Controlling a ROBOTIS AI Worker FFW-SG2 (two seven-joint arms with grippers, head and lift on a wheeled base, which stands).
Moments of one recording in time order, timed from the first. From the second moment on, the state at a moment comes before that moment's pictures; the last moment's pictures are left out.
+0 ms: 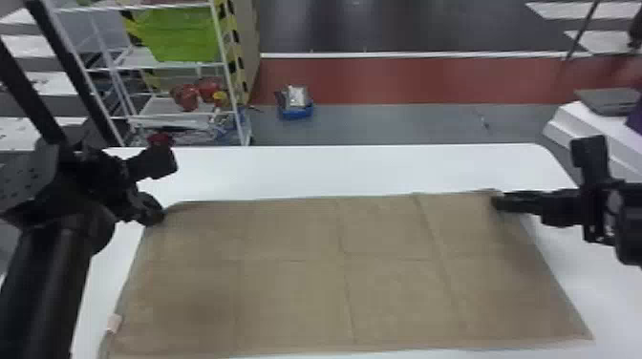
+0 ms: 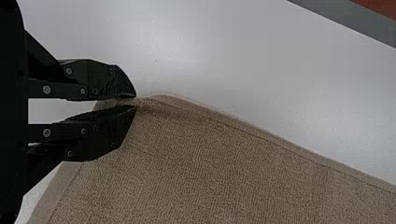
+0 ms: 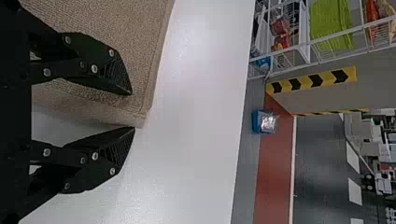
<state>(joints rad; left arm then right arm) -0.45 0.22 0.21 -1.15 -1.28 0.17 -1.26 -0.56 -0.30 -0.19 -0.87 0.24 0.46 0.83</state>
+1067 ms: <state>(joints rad) -0.37 0.22 0.29 -1.24 -1.23 0.08 -1.26 -0.48 -0.30 -0.23 -0.96 0.21 0.37 0.85</state>
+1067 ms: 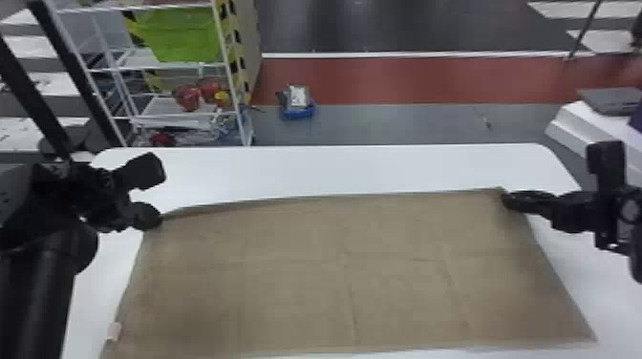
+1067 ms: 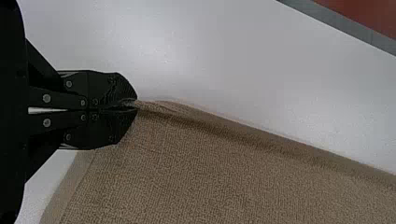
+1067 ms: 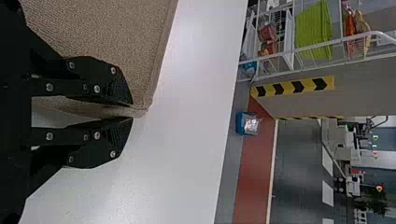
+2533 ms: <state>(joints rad) -0.16 0.19 0.46 -1.63 -0.98 0.03 -1.10 -0.16 -0.30 -0.35 -1.56 0.11 0.56 1.00</state>
